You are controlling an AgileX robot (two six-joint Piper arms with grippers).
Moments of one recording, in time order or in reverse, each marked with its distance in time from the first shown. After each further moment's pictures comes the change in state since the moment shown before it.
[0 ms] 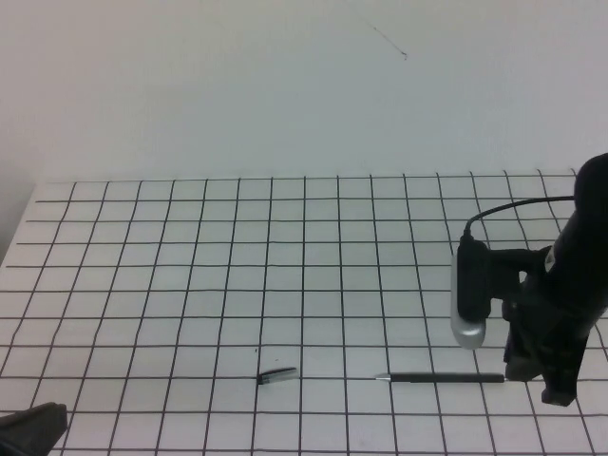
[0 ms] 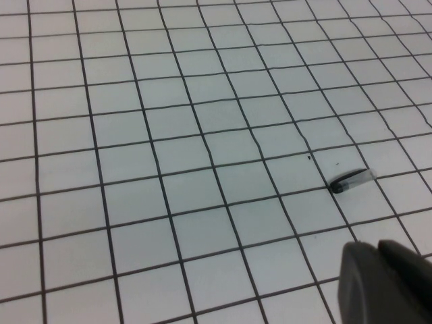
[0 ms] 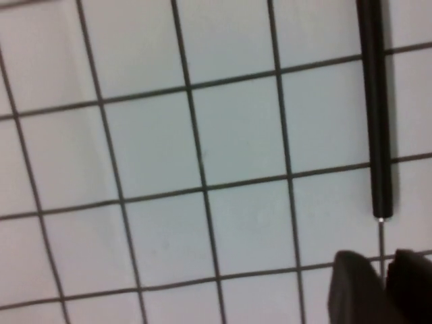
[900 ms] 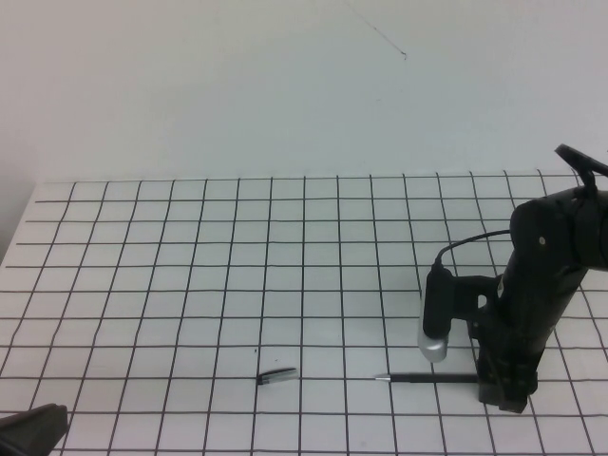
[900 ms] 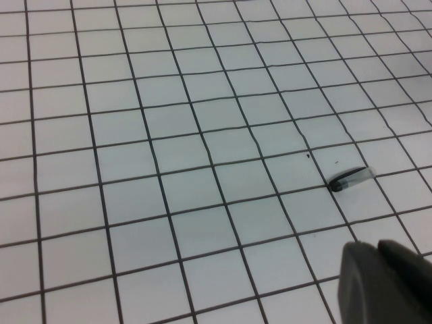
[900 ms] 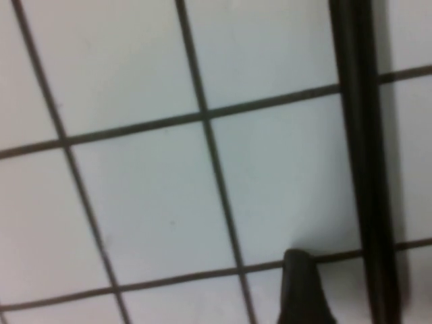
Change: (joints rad) right arm 0.017 0.240 -0.040 -0.058 -0.152 0.060; left arm 0.000 -0.001 0.000 0.000 0.007 0.002
